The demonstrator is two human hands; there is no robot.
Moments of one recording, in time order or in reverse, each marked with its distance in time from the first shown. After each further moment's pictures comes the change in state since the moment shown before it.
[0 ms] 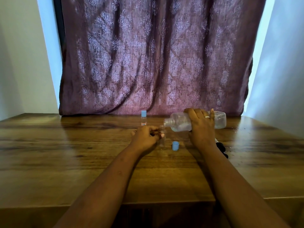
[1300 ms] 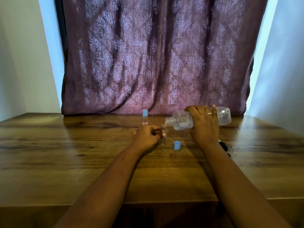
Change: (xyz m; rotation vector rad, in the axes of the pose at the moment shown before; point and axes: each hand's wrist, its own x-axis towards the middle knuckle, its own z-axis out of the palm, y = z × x) left_hand -0.003 0.003 -0.001 -0.024 -0.006 0.014; right_hand 0.005 -0.004 -0.010 -0.038 0.015 -0.004
